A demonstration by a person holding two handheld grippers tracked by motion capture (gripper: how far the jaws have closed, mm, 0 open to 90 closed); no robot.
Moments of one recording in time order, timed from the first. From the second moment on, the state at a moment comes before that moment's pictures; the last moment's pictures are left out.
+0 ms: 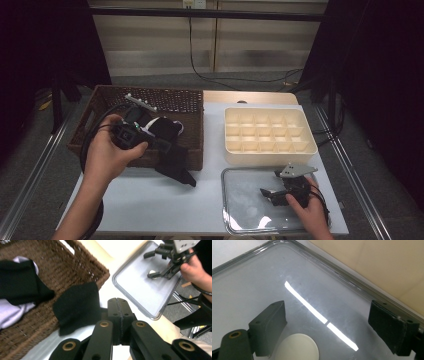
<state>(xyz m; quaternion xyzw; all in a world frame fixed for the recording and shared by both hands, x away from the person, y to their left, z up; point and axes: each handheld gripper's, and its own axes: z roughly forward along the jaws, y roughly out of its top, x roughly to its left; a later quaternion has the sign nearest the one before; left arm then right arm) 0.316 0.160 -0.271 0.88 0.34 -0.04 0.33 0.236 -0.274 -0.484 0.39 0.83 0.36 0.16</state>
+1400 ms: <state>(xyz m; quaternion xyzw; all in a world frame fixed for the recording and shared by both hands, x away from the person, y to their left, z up) 0.357 0.155 -0.330 0.89 0.35 -0.04 0.30 0.236 -0.274 -0.484 0.39 0.83 0.36 0.16</state>
